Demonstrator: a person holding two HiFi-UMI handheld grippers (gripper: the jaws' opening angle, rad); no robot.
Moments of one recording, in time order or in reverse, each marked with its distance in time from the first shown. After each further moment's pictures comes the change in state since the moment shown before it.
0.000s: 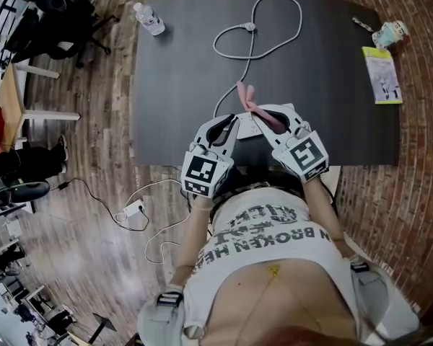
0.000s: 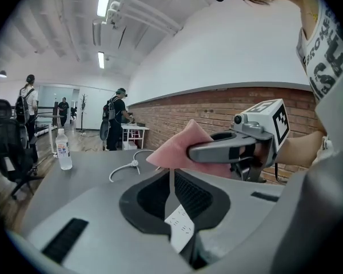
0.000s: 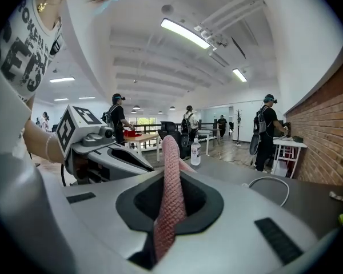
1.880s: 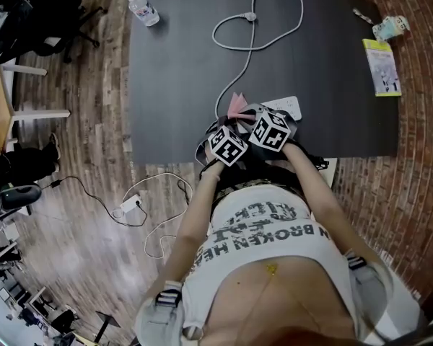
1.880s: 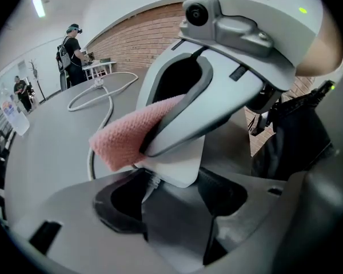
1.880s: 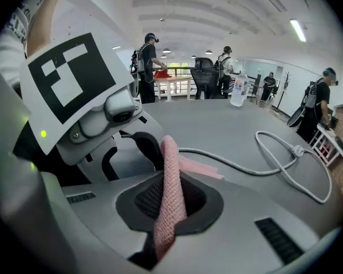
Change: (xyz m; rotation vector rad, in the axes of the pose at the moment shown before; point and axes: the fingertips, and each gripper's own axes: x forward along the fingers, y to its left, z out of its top) left arm 0.063 0.001 -0.235 0.192 0.717 -0.227; right arm 0.101 0.043 -0.194 -0.216 0.580 0.315
